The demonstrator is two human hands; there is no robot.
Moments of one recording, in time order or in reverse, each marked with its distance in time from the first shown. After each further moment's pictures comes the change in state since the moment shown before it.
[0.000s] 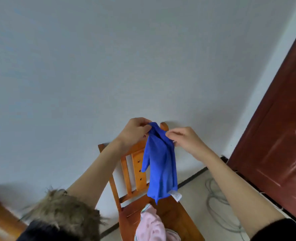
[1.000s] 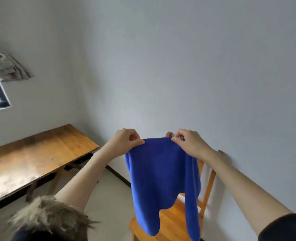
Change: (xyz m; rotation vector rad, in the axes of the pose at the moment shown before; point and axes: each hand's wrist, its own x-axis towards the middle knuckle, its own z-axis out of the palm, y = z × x) left_hand -0.625 -0.012 -0.259 0.632 1.043 -0.556; right_hand -0.261 -0.274 0.432 -0.294 -0.818 -0.858
